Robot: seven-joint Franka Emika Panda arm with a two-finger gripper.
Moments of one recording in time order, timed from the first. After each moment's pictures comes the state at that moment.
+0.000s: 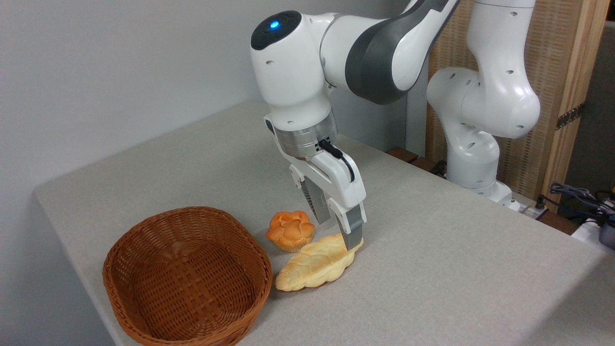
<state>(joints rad) -0.11 -0.20 0.14 -2.23 0.02 1.87 0.95</state>
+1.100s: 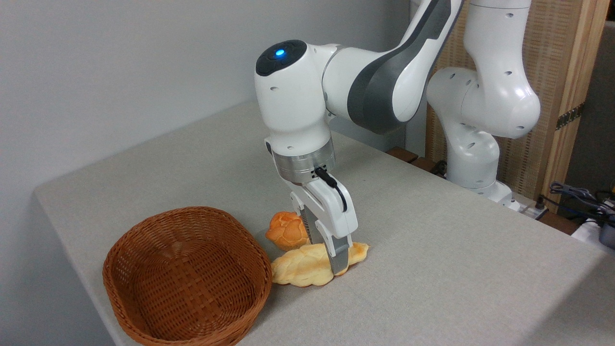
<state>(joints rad) -0.11 -0.14 0.16 -2.27 0.02 2.05 1.01</state>
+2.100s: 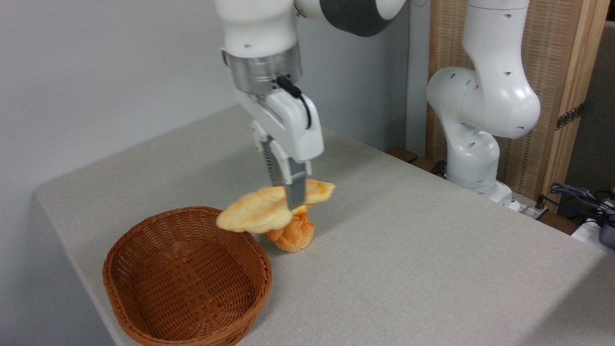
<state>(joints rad) -0.11 -0.08 0.16 -1.82 -0.09 1.69 1.00</state>
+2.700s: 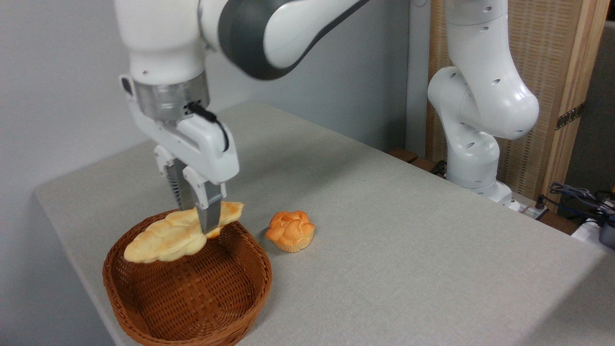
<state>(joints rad) -0.17 0.20 0.11 -1.56 -0.16 1.82 0.63</state>
